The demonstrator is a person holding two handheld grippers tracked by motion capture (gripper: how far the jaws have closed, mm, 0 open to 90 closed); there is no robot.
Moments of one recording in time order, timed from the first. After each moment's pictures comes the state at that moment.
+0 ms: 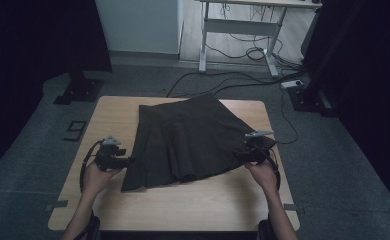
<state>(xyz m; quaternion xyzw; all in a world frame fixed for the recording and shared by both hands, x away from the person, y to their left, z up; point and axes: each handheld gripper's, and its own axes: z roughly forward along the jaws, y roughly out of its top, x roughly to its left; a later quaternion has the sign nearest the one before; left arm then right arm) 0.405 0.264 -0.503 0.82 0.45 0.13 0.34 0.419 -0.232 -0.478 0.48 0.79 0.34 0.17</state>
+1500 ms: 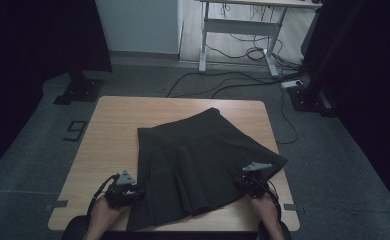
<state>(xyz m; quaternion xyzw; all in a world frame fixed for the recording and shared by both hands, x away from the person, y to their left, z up) 0.302 0.225 -0.532 0.86 0.38 0.10 0.33 0.336 -0.235 -0.535 0.45 0.82 0.33 0.12</state>
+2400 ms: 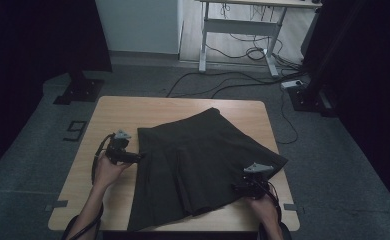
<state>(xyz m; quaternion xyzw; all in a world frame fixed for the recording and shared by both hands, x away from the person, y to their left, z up) 0.430 0.244 -0.501 0.81 0.45 0.15 0.34 0.332 -0.237 -0.539 0.45 0.81 0.34 0.15</state>
